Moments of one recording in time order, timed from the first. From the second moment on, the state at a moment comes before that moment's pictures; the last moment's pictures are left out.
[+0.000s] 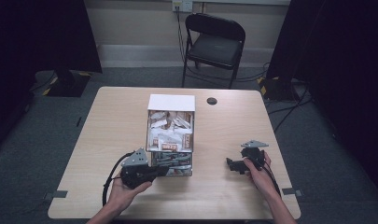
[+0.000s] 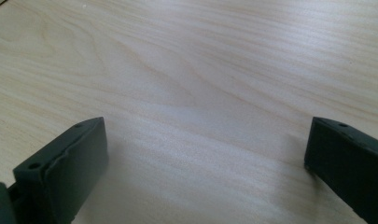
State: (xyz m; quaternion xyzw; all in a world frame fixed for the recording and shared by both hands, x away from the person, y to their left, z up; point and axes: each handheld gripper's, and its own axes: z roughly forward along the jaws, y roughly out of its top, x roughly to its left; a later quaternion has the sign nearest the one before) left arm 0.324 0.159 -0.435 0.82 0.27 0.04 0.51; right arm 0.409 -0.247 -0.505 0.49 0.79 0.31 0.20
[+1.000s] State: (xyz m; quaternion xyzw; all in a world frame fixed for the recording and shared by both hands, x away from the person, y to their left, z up) left arm 0.320 0.174 -0.426 0.79 0.29 0.01 0.55; right arm 0.409 -0.247 -0.505 0.49 0.79 0.31 0.20
